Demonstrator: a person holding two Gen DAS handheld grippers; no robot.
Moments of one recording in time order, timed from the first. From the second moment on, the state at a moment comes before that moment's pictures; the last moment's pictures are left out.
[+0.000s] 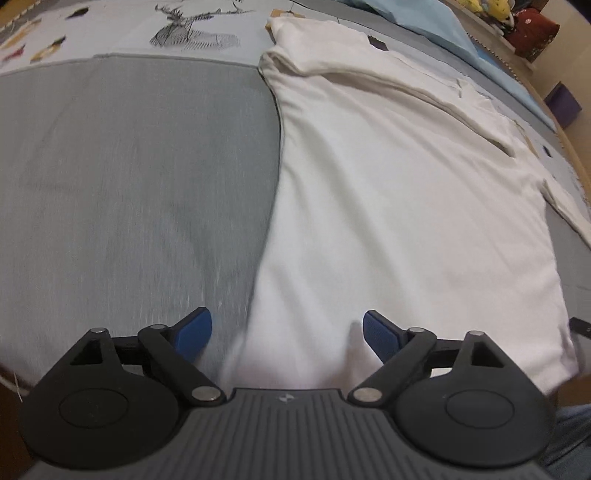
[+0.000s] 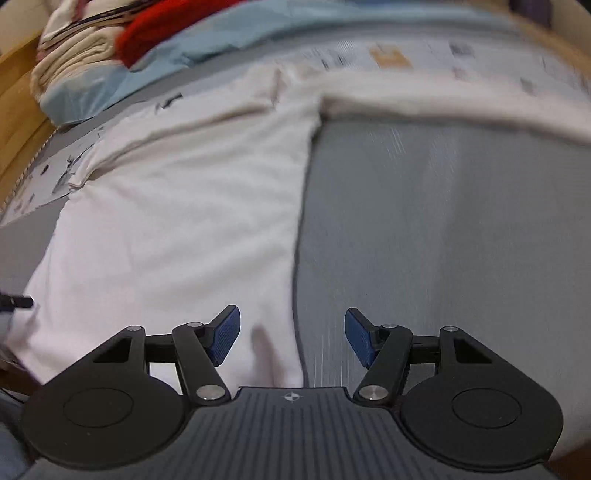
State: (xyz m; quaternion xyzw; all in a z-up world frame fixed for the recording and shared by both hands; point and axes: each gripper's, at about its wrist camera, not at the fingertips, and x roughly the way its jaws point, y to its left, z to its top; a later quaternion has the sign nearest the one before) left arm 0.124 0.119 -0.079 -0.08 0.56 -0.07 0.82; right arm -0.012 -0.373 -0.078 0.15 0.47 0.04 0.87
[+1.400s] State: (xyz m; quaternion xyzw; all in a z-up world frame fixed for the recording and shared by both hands) left arm 0.175 0.105 -0.009 -0.15 0.41 0.05 0.90; right arm -0.004 -0.567 -0.039 0.45 0.17 -0.26 0.84
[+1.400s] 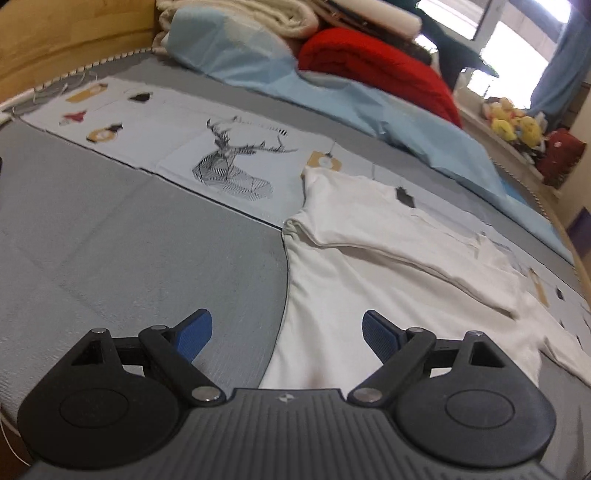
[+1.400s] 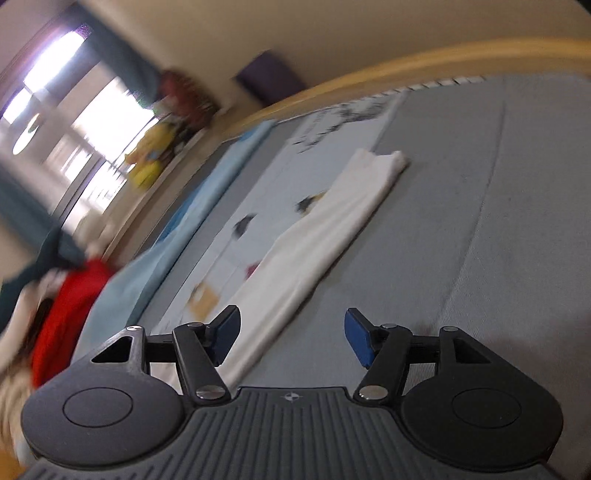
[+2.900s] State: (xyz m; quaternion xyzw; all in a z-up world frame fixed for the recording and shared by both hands) left arm 0.227 0.213 -0.020 -0.32 0.42 0.14 0.84; right arm 0.240 -0.181 0.026 0.00 0.12 0.15 0.98
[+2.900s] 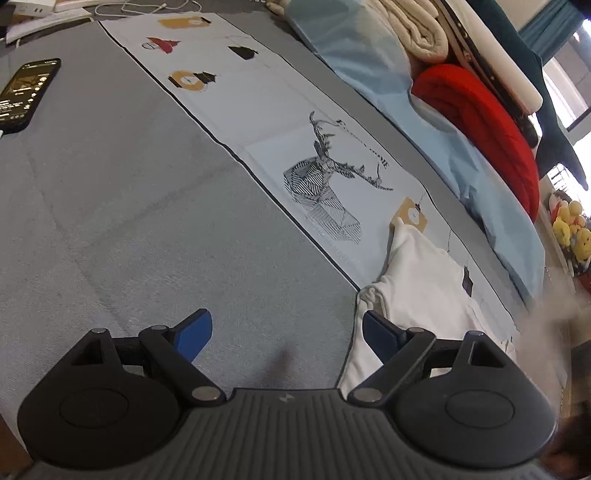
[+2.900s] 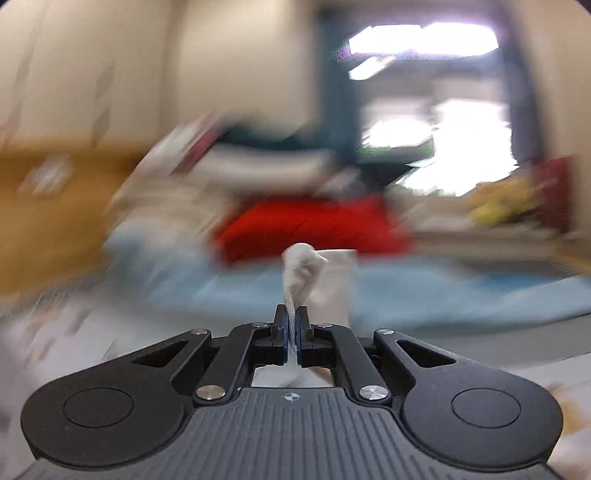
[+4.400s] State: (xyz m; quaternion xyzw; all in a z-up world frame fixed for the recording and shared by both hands) left arm 0.210 0.255 -0.021 -0.38 0.42 0.17 0.81; right arm 0.273 -0.055 -0.046 0.02 0.34 0.19 0.92
